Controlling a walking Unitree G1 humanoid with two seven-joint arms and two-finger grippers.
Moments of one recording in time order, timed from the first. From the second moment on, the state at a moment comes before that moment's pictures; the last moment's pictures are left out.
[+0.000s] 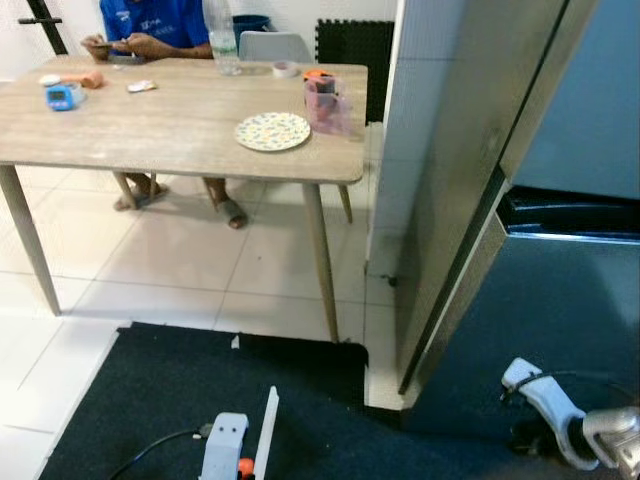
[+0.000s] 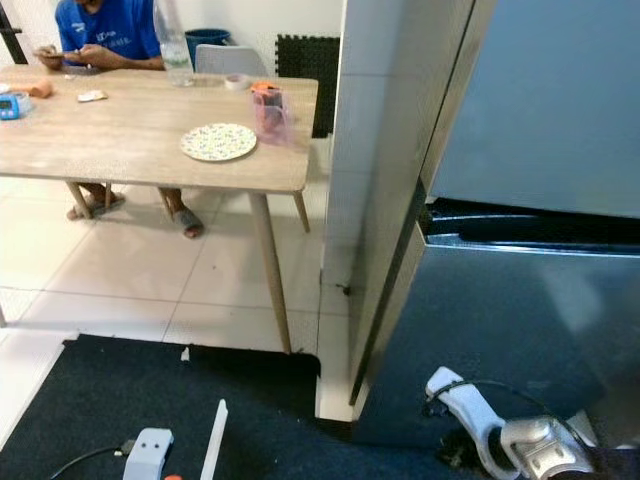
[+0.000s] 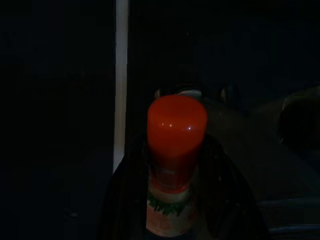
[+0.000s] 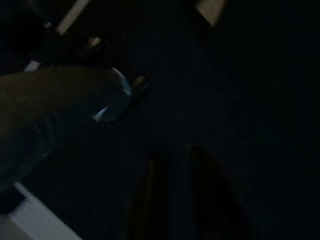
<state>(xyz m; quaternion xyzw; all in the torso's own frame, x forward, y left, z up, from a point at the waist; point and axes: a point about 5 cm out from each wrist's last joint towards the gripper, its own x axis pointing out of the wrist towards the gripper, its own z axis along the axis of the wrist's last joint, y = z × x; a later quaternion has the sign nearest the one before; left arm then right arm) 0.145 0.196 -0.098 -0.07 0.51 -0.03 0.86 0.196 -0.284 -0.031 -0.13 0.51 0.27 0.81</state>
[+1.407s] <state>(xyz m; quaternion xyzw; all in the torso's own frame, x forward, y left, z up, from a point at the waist) 0.354 0.151 0.094 -0.35 -0.03 -0.19 0.92 0.127 -0.279 -0.084 -0.11 0.57 0.01 0.81</state>
